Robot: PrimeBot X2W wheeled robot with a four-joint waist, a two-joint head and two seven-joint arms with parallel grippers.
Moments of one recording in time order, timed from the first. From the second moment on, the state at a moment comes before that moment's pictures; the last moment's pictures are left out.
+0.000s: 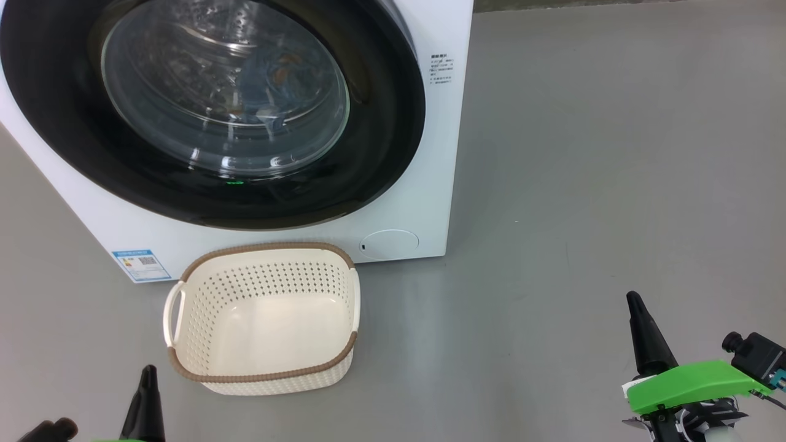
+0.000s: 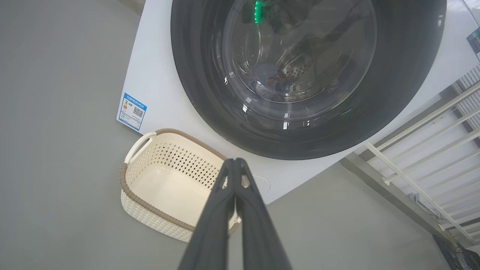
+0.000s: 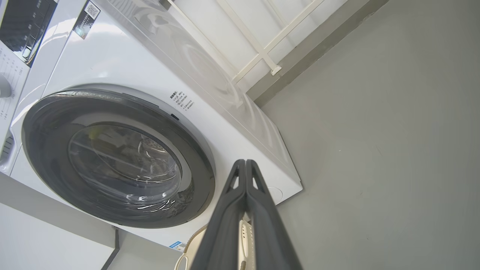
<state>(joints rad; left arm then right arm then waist) 0.03 0.03 0.10 0.20 -0.72 -0.13 -0.11 -0.13 -0.06 -0.07 0.30 0.82 0.13 -0.11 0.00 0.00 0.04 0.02</state>
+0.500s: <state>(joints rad) 0.01 0.03 0.10 0.21 -0.89 -0.13 -0.07 -0.12 -0.06 -0.08 0.30 0.97 0.13 -0.07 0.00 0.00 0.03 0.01</state>
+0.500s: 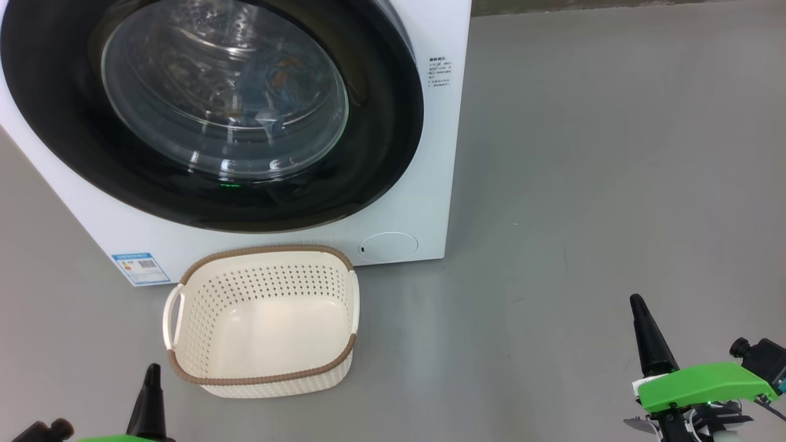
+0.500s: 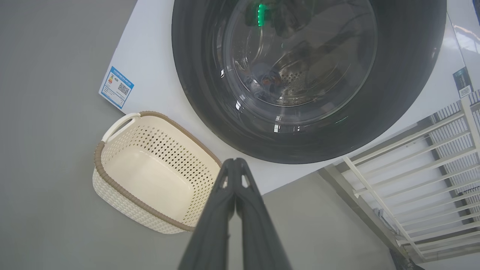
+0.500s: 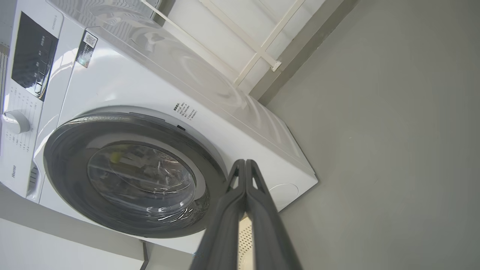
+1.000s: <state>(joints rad) -0.01 0.03 0.09 0.22 -1.07 -0.13 -0.02 -0.12 -0.06 -0.09 0.29 1.13 0.13 -0.03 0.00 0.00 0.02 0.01</state>
